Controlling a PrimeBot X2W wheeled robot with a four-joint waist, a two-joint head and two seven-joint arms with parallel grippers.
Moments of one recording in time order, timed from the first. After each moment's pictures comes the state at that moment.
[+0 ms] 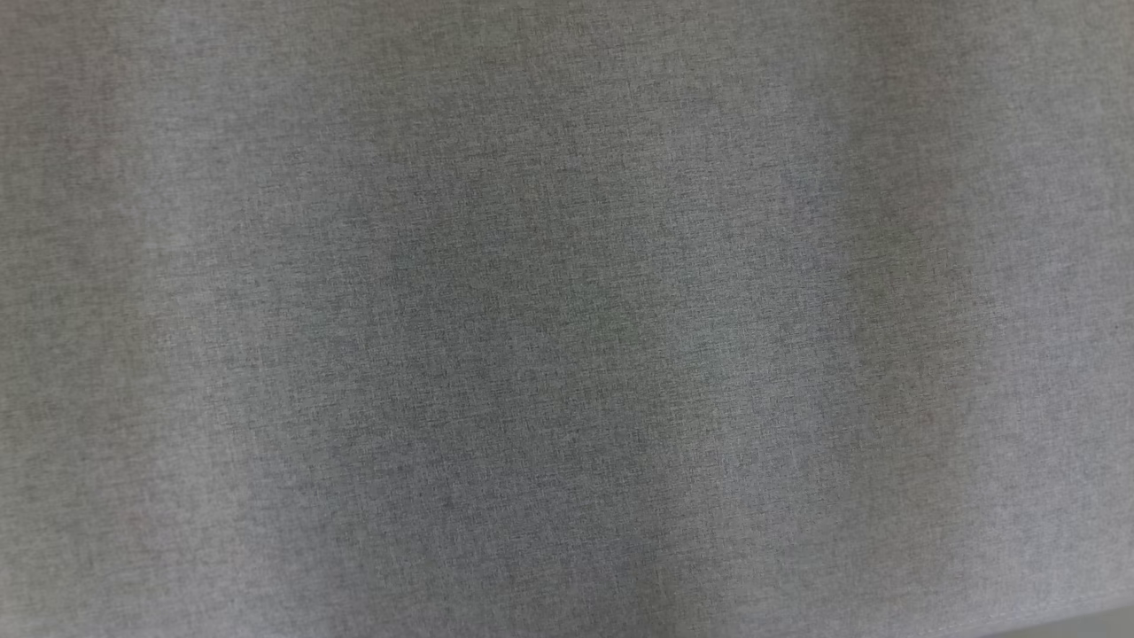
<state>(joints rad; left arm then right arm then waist) -2.14 0.28 -0.59 0.96 -0.48 -0.13 -0.04 -1.99 -0.30 0.12 1.13 0.72 0.13 0.06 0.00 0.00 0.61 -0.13</state>
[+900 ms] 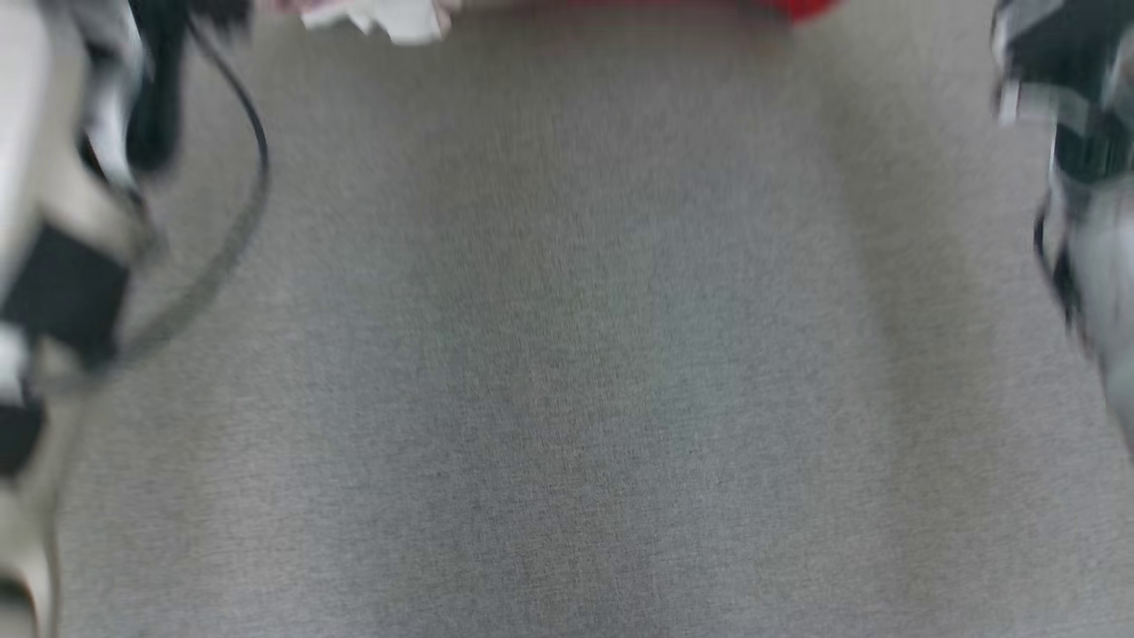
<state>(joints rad) -1.36 0.38 -0.58 0.67 -0.78 -0.06 -0.26 -1.19 -0.44 0.32 0.69 1.01 0.13 0.04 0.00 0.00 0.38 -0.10</state>
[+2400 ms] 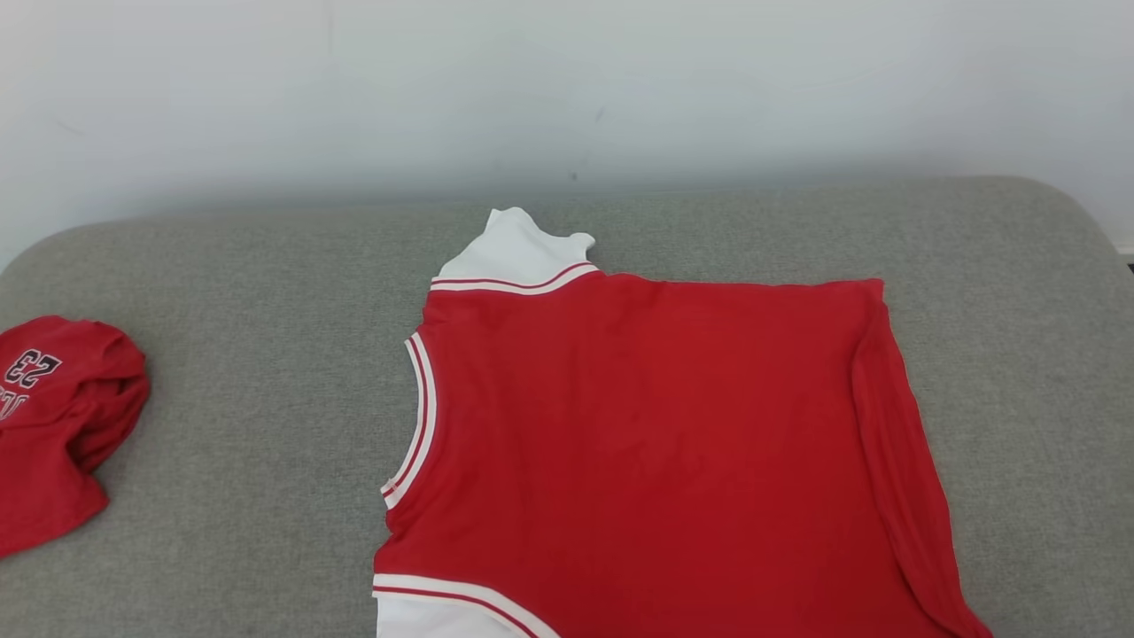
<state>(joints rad) 0.23 0.39 -0.51 0.01 -0.80 0.28 -0.26 0.24 -0.27 -0.15 0.21 0.98 0.13 0.18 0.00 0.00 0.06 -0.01</state>
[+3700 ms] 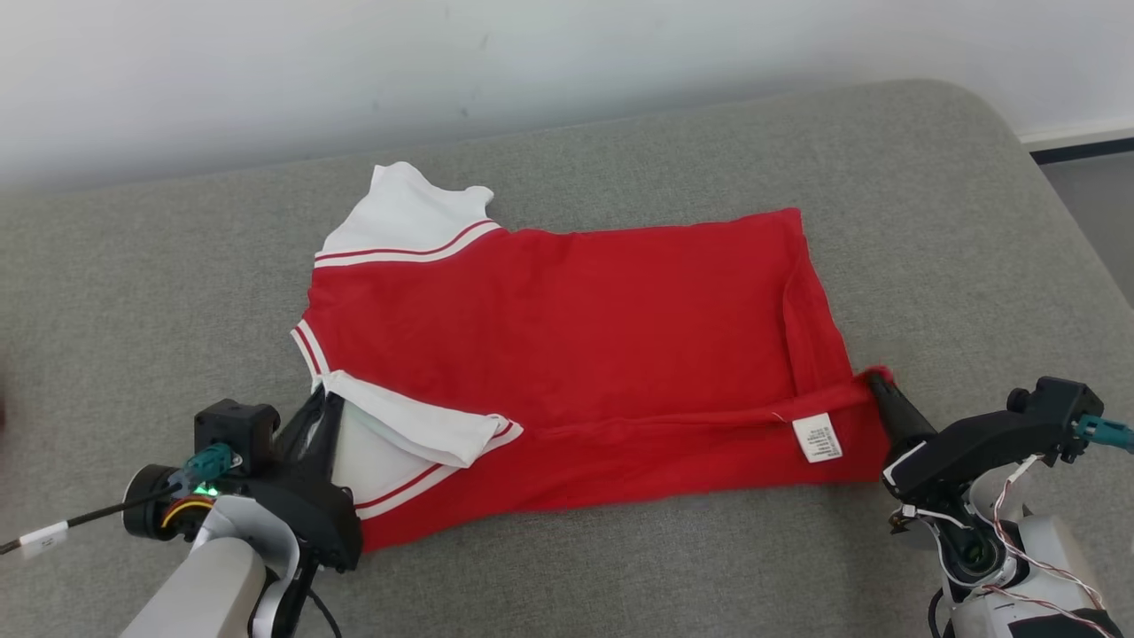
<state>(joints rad) -0.53 0.38 -0.58 0.57 -0.66 0.00 -0.16 -0.38 -0.14 -0.18 0.48 0.77 0.13 0.29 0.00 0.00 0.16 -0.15</state>
